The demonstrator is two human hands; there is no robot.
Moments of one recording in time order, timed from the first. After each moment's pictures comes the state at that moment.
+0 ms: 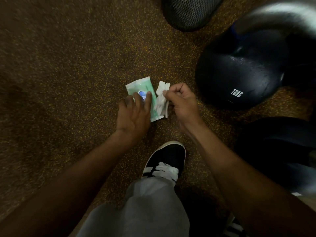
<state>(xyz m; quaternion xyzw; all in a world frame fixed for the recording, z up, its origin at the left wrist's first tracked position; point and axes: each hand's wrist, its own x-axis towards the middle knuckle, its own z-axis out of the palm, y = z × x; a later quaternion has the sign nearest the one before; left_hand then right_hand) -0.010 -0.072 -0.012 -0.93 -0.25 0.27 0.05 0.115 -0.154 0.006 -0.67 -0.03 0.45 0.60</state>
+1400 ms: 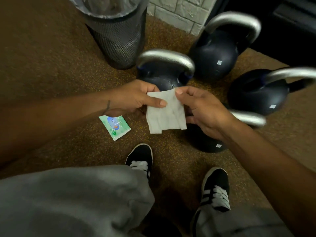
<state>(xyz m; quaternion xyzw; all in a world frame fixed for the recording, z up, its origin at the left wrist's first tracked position) 0.109 -0.113 0.215 -0.67 -0.19 0.29 -0.66 0.173 -0.308 0.235 -0.68 0.01 0.46 0.56</state>
